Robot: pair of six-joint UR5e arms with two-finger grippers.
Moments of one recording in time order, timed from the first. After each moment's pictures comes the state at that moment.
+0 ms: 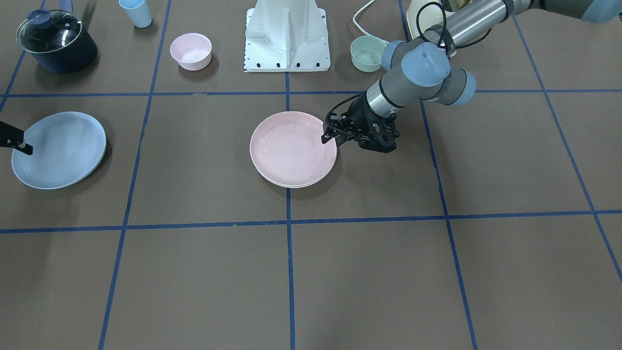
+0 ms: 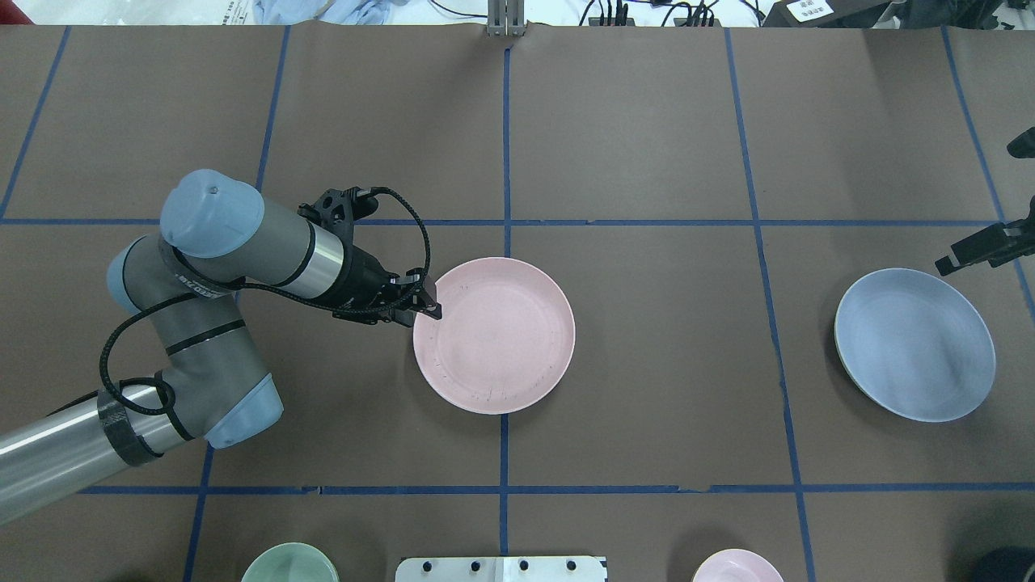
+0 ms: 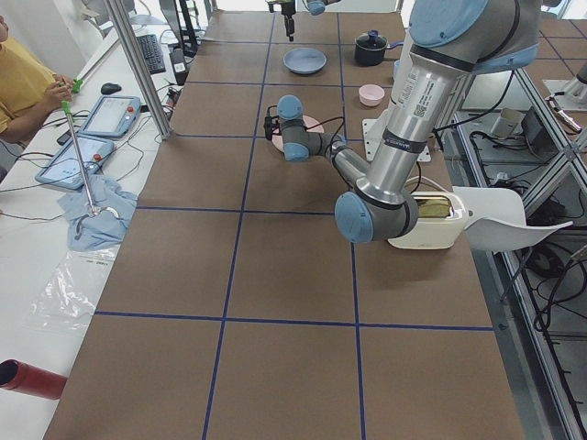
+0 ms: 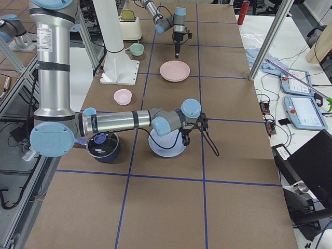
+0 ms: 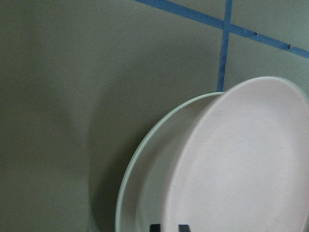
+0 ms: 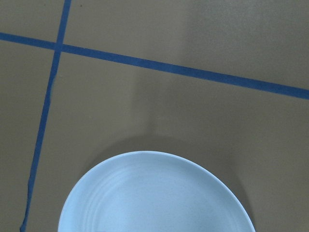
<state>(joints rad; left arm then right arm) -0.61 -2.05 -1.60 -2.33 -2.15 -1.47 1.21 -1.61 1.69 -1.23 2.47 0.33</state>
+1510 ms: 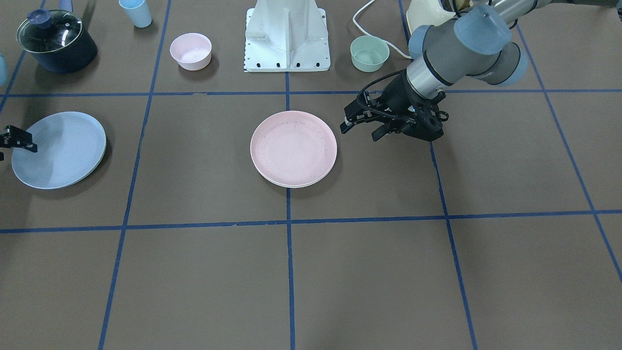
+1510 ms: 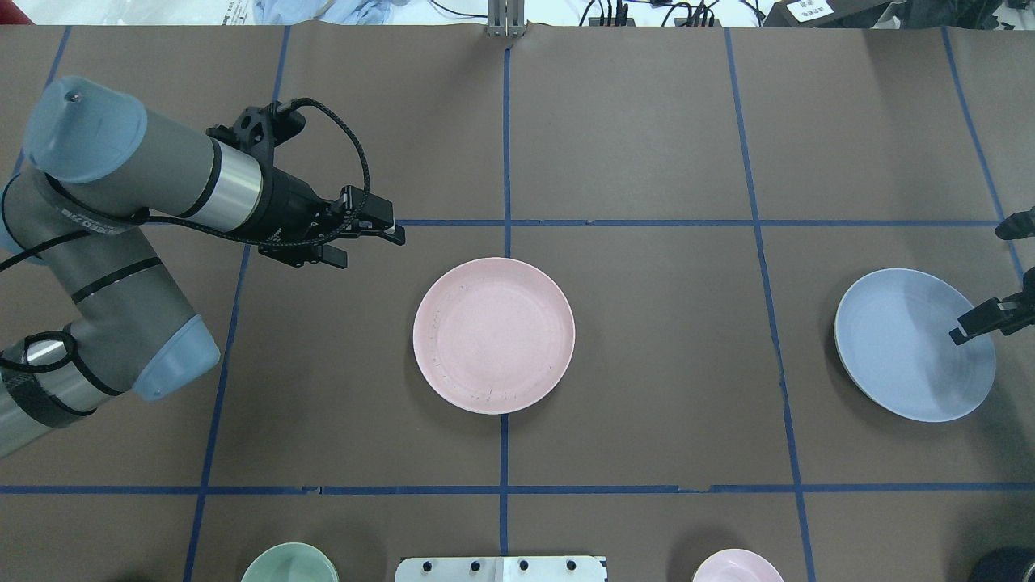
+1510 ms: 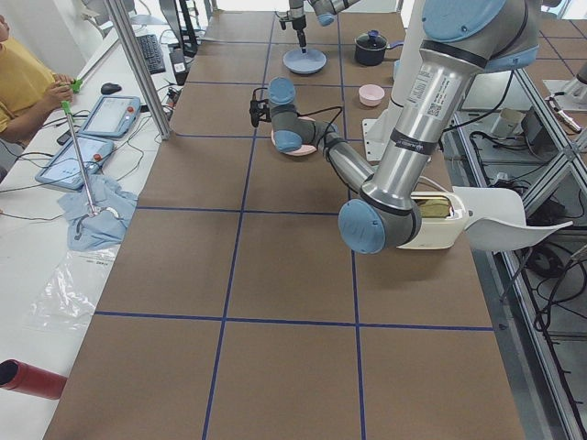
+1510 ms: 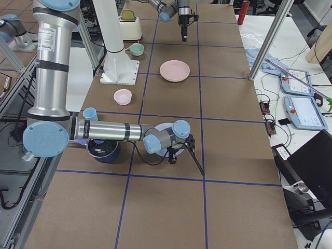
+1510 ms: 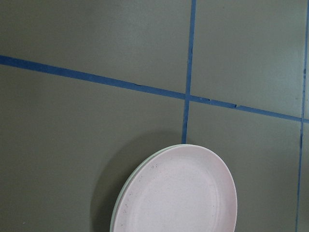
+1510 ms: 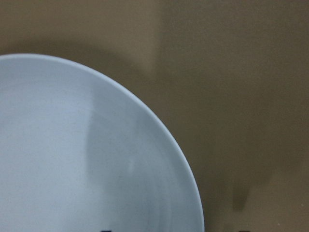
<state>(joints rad) -0.76 -2.00 -1.76 -2.25 -2.21 -1.46 1.11 -1.69 1.54 -1.14 2.40 0.33</state>
